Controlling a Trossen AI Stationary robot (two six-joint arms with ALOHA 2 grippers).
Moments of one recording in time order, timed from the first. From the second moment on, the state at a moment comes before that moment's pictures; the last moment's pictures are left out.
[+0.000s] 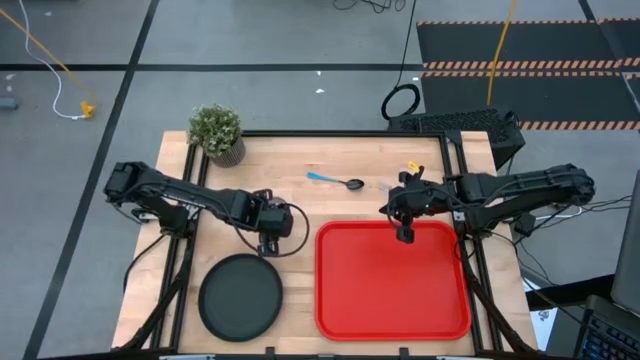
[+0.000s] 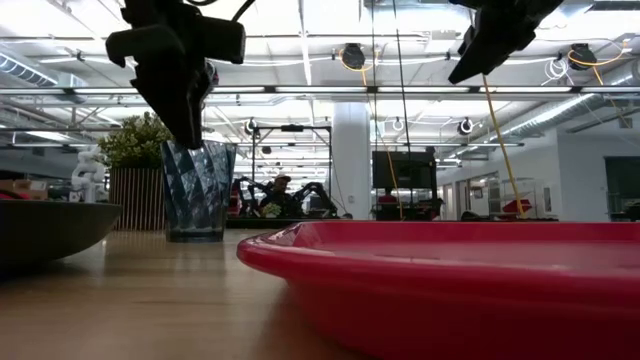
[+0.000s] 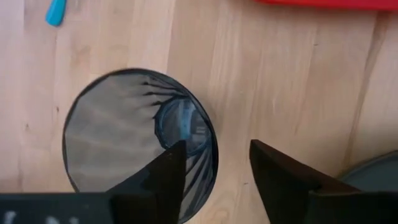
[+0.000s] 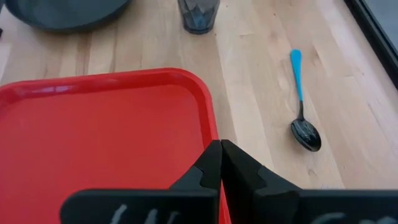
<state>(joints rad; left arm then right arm) -0.16 1.53 1.14 -0.94 -0.22 -0.25 0.09 1.02 0.87 -0.64 0.16 0.14</state>
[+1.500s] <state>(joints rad) -0.28 1.58 1.53 -0.77 -0.22 0.21 0.13 1.02 0.87 -0.64 0.15 0.17</state>
